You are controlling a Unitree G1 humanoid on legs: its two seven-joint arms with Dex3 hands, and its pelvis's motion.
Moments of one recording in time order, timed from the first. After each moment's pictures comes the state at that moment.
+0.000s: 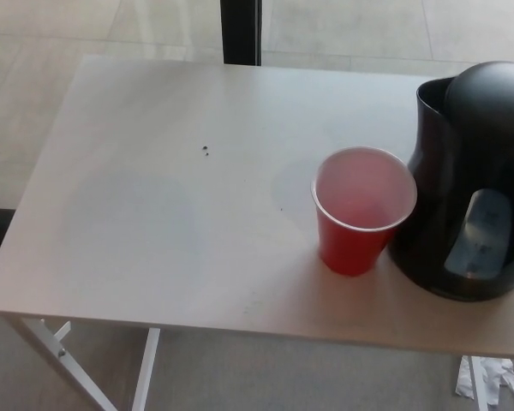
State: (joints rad) left_arm 0.00 0.73 0.49 1.22 -0.26 -0.13 -0.45; right_arm -0.32 -0.81 -0.10 0.33 0.08 0.26 0.43
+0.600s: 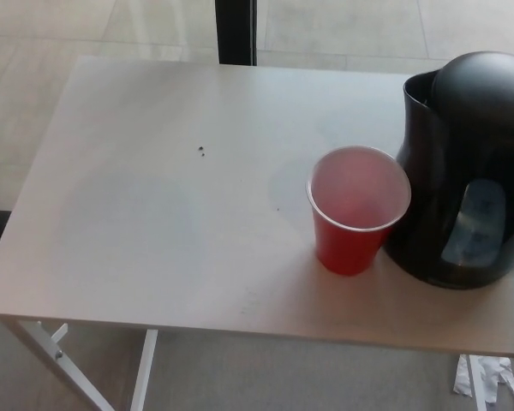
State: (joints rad) left_arm 0.00 0.73 0.48 1.21 -0.26 -0.13 -0.45; right_arm -0.36 -0.66 -0.18 0.33 0.04 0.24 0.27
